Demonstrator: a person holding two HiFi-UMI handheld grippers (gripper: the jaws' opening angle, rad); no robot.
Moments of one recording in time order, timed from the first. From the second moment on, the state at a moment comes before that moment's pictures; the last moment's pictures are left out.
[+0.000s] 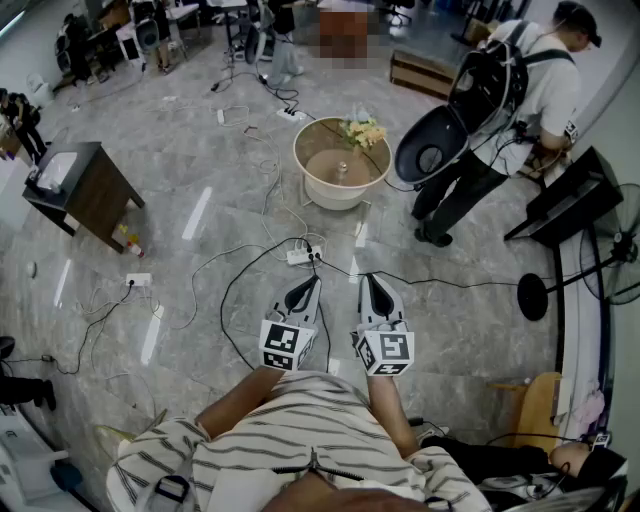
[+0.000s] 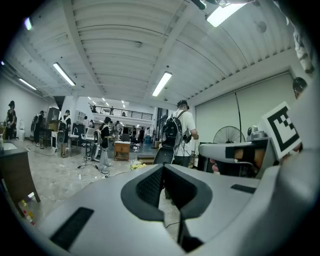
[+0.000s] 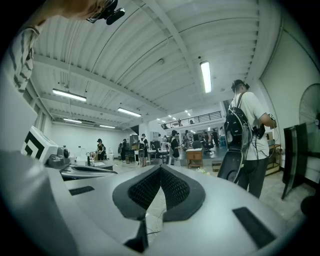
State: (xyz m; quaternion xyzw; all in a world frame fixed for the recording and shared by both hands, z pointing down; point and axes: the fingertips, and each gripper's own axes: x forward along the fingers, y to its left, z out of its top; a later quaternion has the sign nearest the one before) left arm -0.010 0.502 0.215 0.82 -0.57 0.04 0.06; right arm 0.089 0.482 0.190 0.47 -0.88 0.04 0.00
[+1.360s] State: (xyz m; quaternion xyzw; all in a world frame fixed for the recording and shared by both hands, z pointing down) left arm -0.061 0.293 0.226 0.82 -0.56 0.06 0.08; right arm 0.055 0.257 0.200 0.48 -0.87 0.06 -0.02
